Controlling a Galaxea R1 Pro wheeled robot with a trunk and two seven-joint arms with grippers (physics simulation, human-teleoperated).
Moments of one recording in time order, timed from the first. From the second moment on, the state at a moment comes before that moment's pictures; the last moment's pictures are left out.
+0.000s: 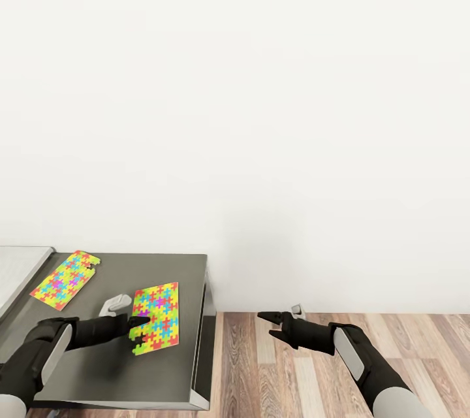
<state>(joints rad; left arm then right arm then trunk) -0.49 0.30 0.15 -0.81 0.15 0.75 -0.77 -0.53 -0.05 -0.05 -0.65 -0.48 0.83 0.80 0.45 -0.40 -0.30</state>
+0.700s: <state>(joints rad) -0.49 0.26 0.10 -0.81 0.15 0.74 -0.77 -0.53 -0.05 -0.05 -0.66 -0.48 0.83 0.80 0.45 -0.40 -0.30</state>
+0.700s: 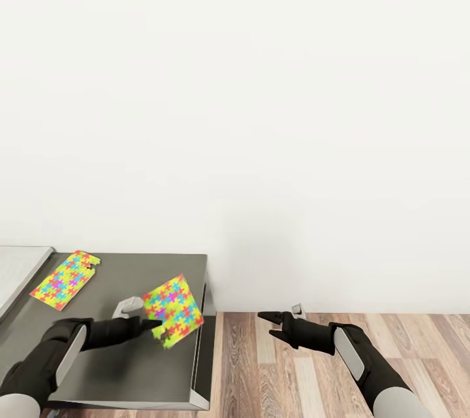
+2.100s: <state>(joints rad) -0.49 0.26 0.08 -0.81 0.15 0.74 -0.86 -0.53 -0.05 -0.05 -0.66 -0.48 0.82 0.80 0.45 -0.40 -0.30</state>
